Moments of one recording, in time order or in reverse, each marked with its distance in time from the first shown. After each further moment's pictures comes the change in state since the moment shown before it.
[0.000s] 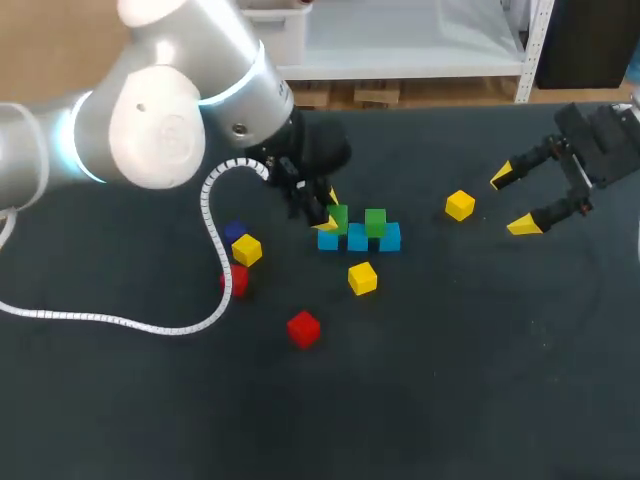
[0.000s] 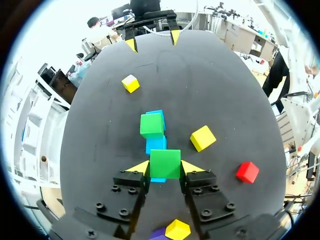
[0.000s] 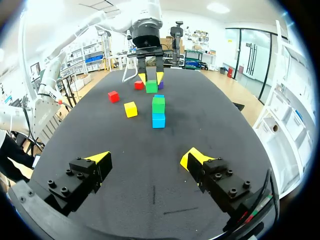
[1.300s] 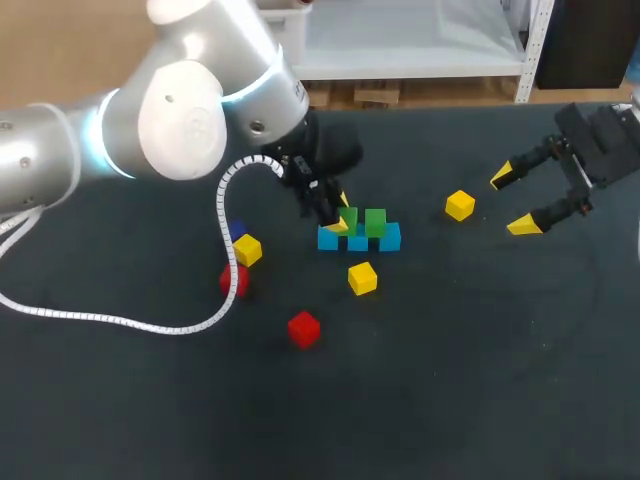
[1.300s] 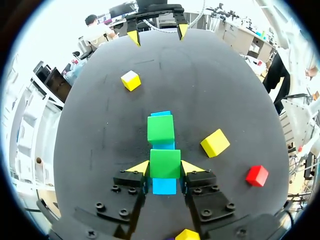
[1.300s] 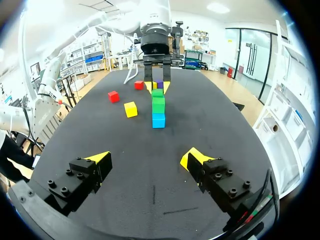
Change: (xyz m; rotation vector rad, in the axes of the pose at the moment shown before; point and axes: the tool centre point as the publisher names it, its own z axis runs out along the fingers) left arm -0.004 0.010 0.024 0.056 -0.001 0.004; right arm 0.000 0.000 0.000 0.000 0.000 0.000
